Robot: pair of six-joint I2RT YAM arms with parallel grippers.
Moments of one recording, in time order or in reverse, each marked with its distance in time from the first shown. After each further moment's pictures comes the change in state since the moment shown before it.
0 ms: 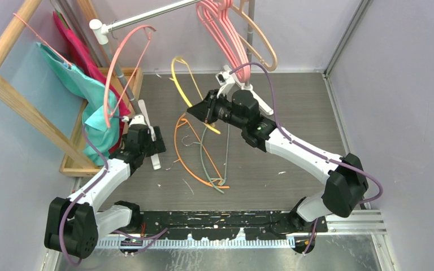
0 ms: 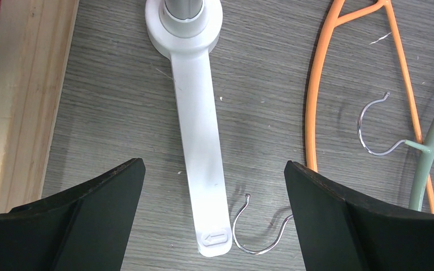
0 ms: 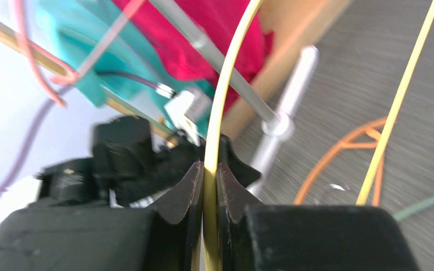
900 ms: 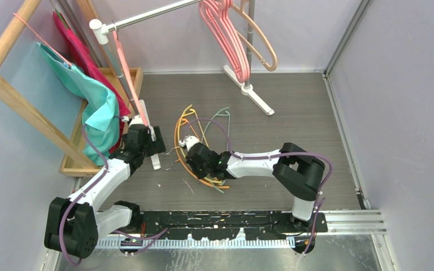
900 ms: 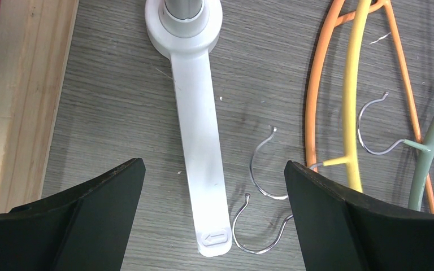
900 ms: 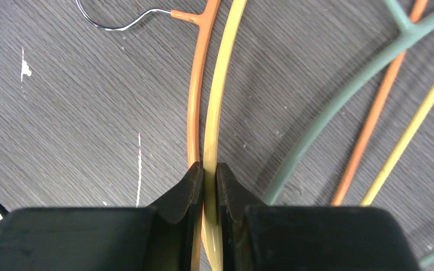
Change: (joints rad) left arm 0.000 0.000 0.000 0.000 0.000 0.000; right arm 0.334 0.362 -0.126 -0.219 0.340 -0.272
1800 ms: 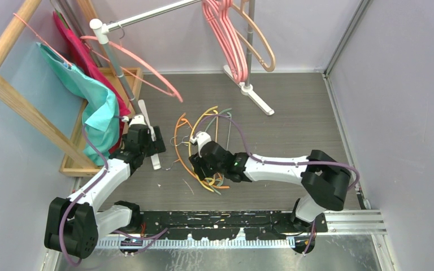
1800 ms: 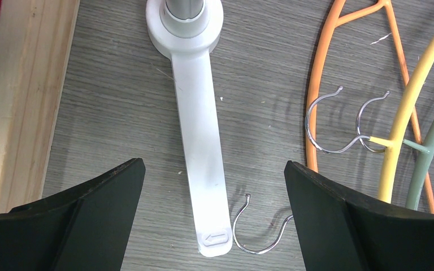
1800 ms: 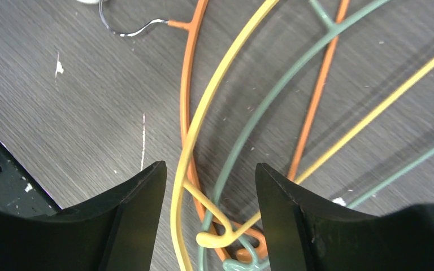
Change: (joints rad) left arm 0.001 0.000 0.000 0.000 -0.002 0.000; right arm -0.029 -0.259 -0.139 0.004 0.031 -0.007
